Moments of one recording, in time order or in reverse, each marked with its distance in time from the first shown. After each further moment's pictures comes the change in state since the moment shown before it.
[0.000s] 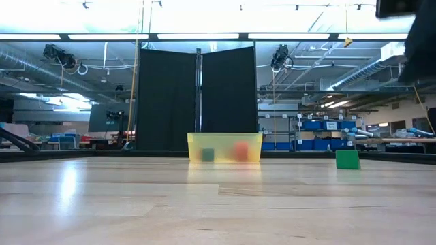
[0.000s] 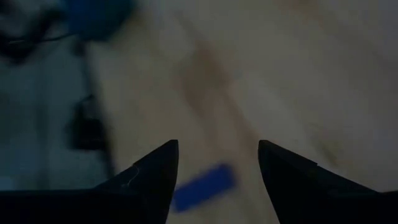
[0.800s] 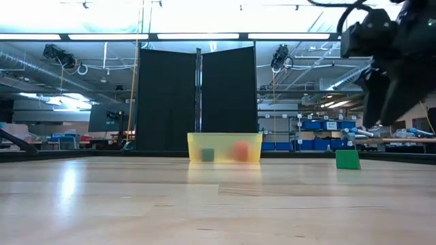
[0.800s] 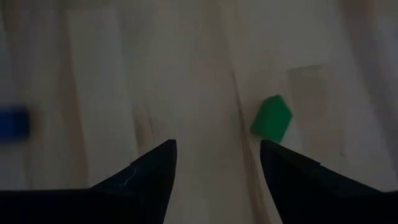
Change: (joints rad) left arm 0.302 0.001 0.007 0.450 -0.090 0.295; right arm -0.306 0.007 0.000 -0.369 -0.137 -0.656
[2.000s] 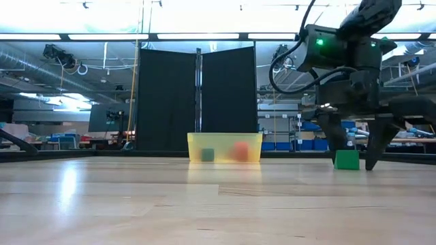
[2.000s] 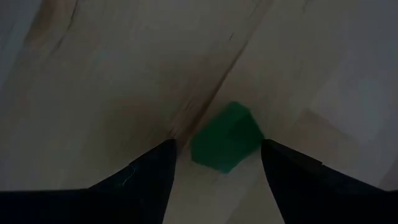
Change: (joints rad) left arm -0.001 0.001 0.000 0.046 -0.066 -0.183; right arm -0.411 0.251 0.001 0.099 -0.321 -1.111
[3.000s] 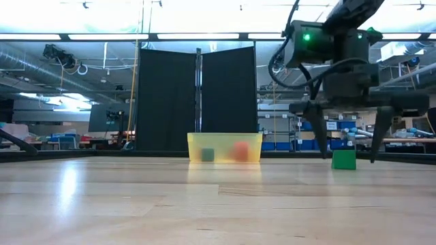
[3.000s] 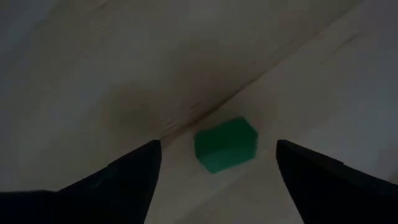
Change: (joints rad) left arm 0.030 0.000 0.000 -0.003 -0.001 0.050; right arm 0.007 0.058 0.129 -0.135 -0.003 -0.367
